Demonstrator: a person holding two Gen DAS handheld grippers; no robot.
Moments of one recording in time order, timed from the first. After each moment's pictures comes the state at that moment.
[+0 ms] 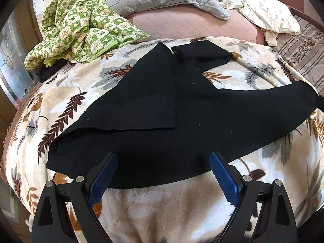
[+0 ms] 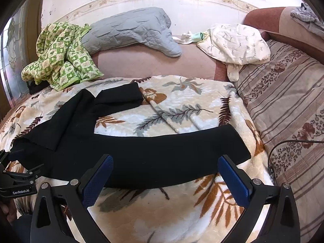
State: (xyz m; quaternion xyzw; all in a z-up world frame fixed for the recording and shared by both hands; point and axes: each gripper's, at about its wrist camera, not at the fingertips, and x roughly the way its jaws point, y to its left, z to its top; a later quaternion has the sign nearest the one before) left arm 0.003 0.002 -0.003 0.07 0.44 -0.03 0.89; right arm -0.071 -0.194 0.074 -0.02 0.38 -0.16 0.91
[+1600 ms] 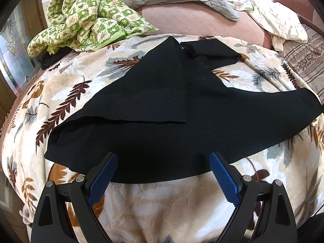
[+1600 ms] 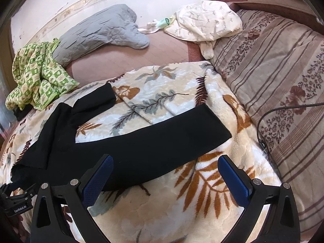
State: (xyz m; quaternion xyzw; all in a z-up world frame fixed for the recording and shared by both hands) left arm 0.011 0.017 -0.004 0.03 0.45 -0.02 0.89; right arm -0.080 -0.239 0.070 0.08 0.39 -0.23 0.89
